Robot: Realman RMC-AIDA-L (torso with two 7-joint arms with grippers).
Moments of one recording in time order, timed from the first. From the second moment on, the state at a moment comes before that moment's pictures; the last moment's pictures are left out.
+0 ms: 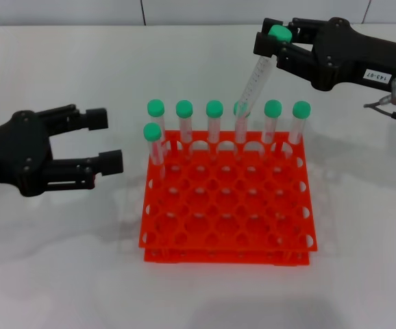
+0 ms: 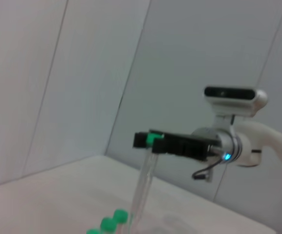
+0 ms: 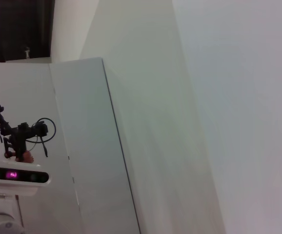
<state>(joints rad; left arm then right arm) -0.22 -2.04 0.89 1.17 1.63 1.85 -1.77 0.51 2.02 -1.23 -0.79 -1.22 -1.42 1.42</state>
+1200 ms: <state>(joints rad) -0.18 -2.03 0.76 1.20 1.95 1.95 -1.81 0.51 2.03 -1.39 -0.76 -1.15 -1.34 1.38</state>
